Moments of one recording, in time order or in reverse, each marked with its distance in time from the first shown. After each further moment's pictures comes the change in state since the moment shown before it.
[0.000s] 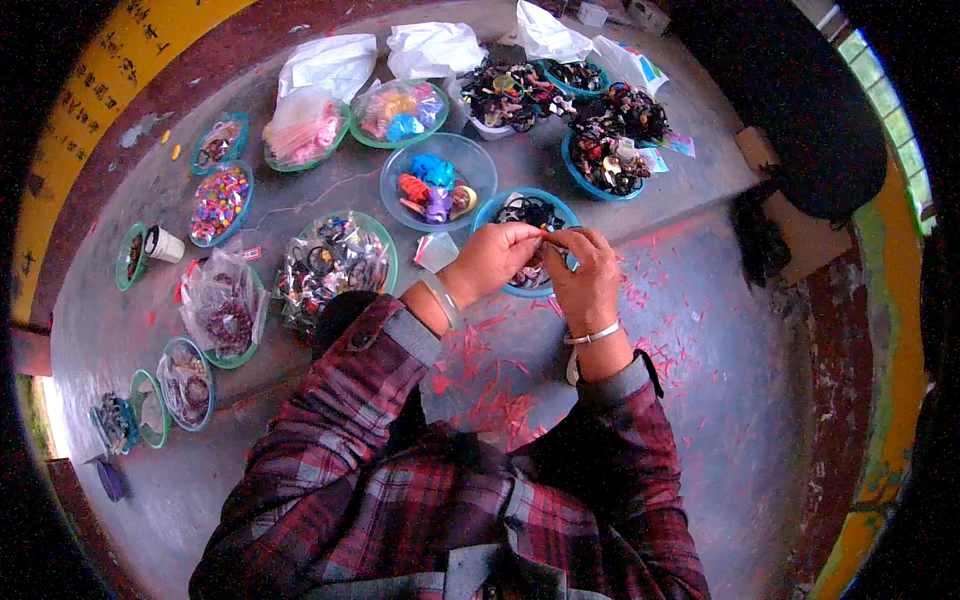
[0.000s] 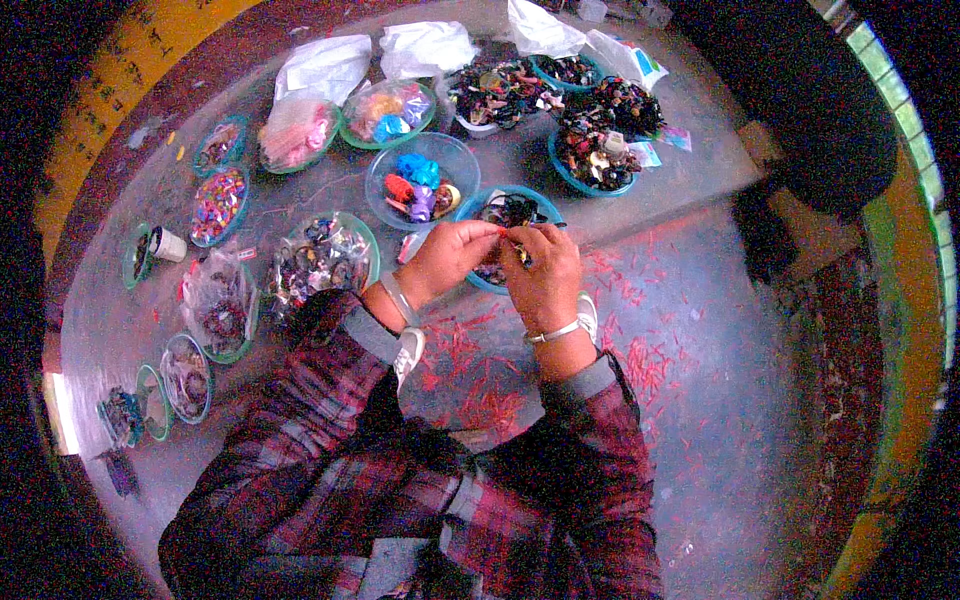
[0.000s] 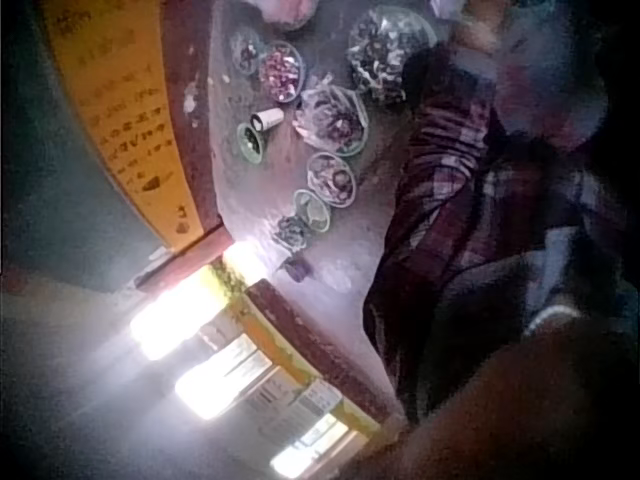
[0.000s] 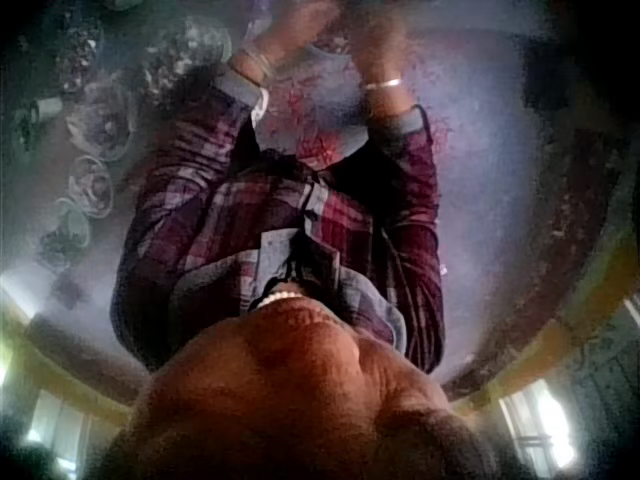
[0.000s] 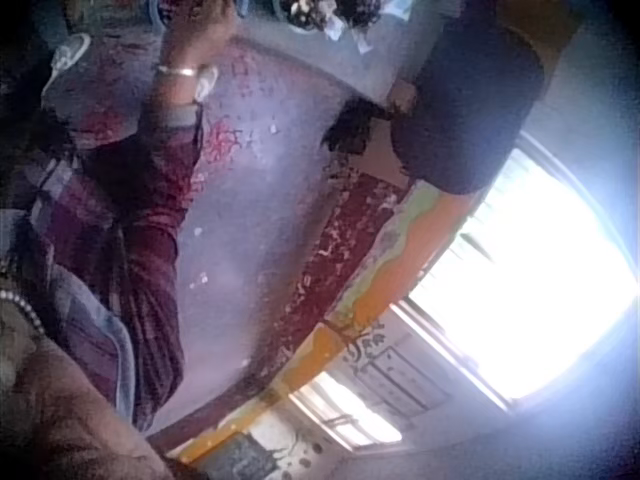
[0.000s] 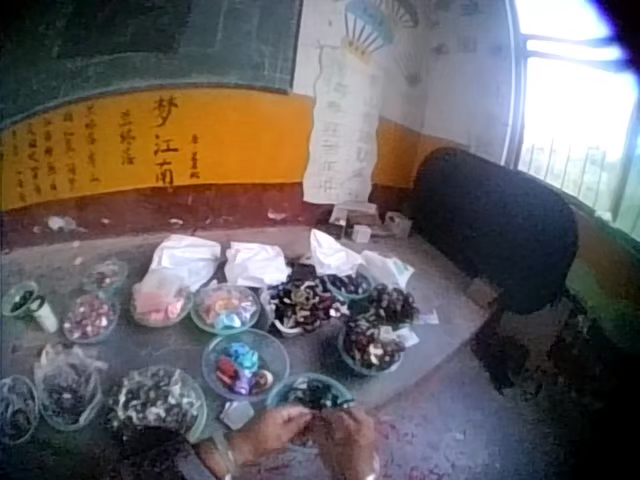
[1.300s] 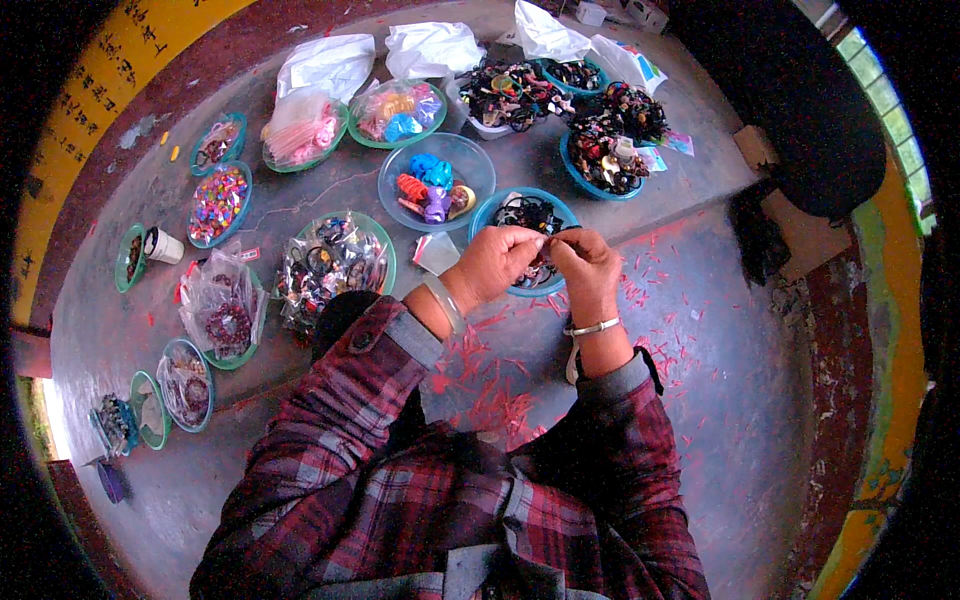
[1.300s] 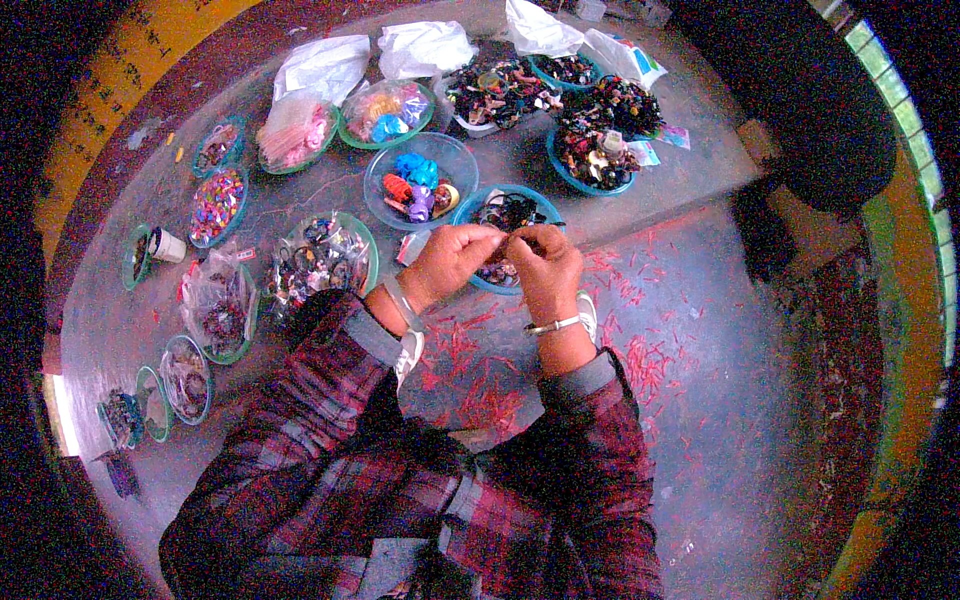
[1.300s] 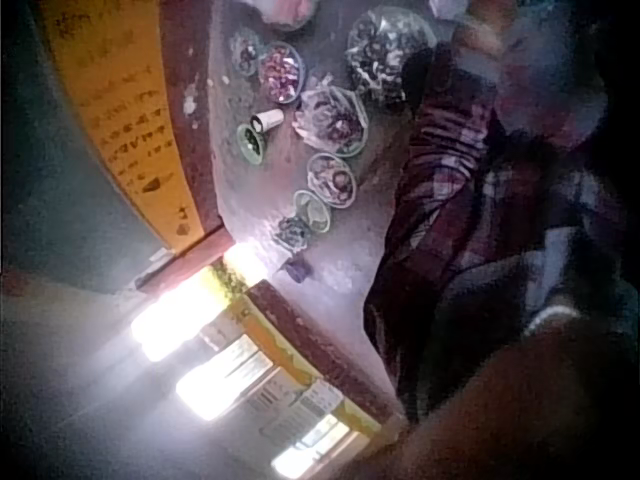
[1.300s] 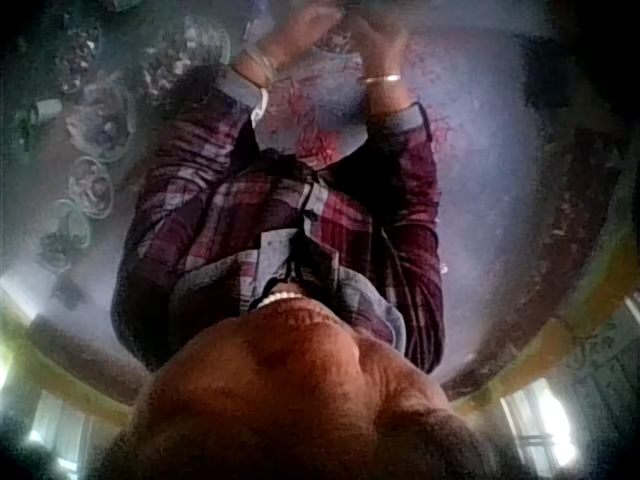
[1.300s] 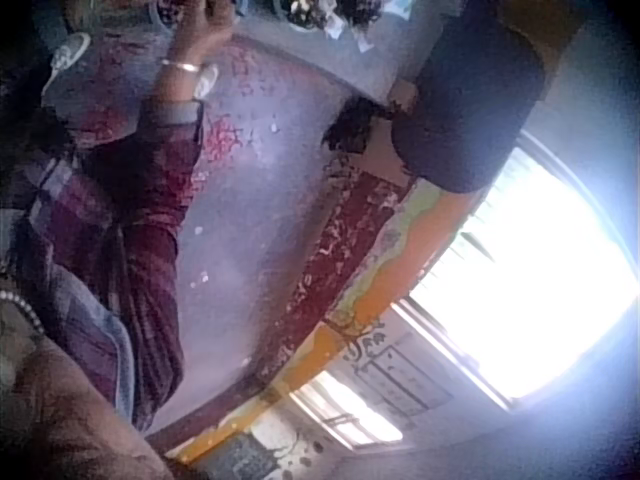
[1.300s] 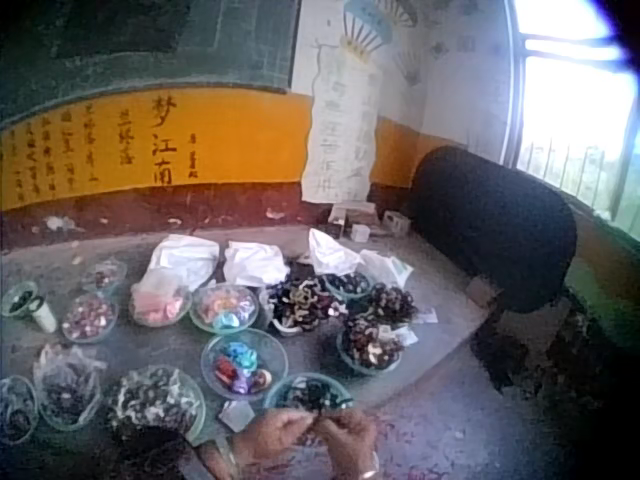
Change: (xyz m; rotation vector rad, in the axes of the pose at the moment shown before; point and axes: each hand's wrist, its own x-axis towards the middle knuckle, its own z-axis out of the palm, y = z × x) left_hand -0.003 0.005 0.007 0.084 0.052 0.083; right_hand -0.007 0.019 0.008 0.528 -0.028 0.485
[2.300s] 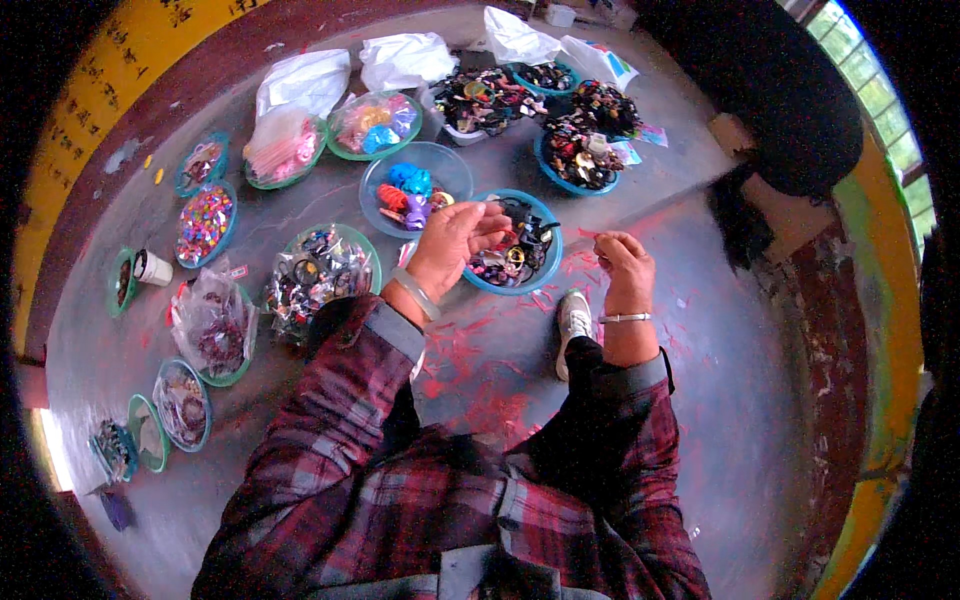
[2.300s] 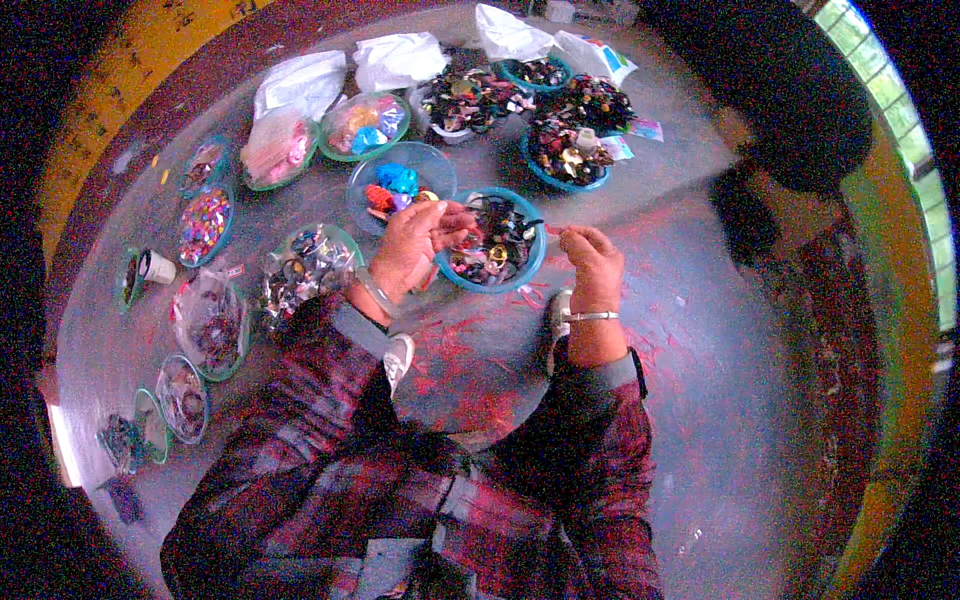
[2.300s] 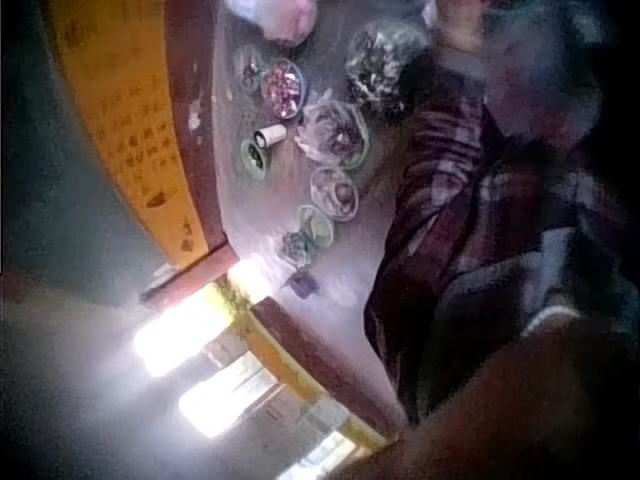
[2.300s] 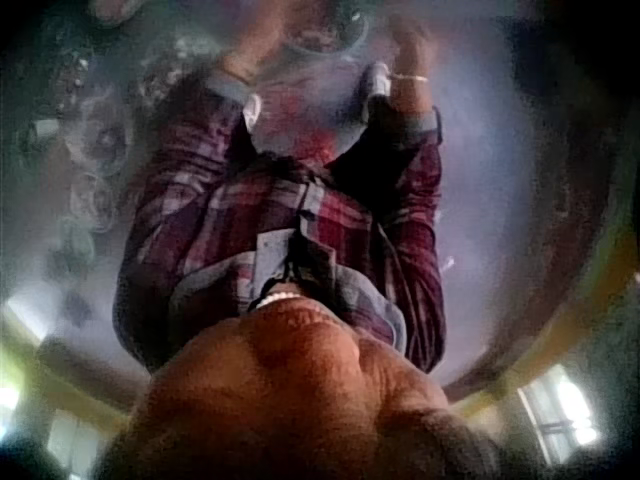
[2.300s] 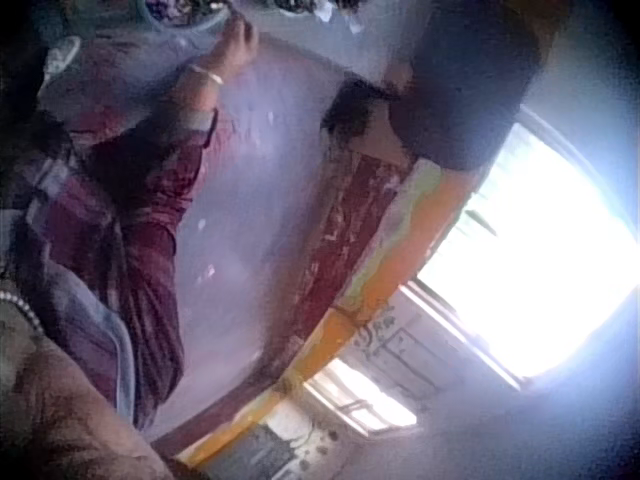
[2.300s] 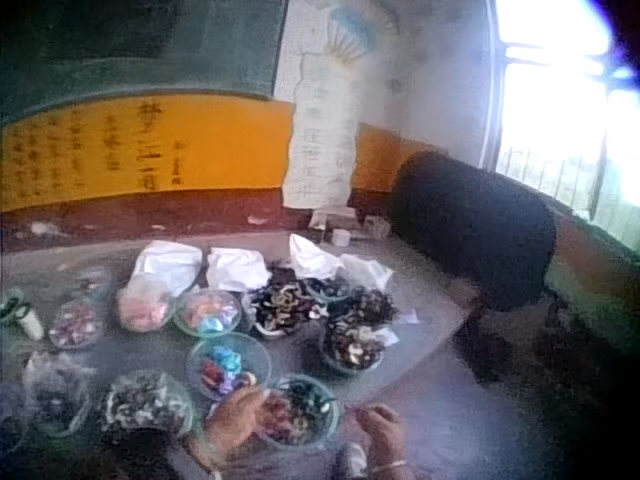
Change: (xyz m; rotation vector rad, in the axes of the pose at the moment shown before) left_hand 0.007 -0.015 -0.018 -0.859 0.164 -0.278; right_hand 0.005 -0.006 -0.067 0.264 0.183 0.205
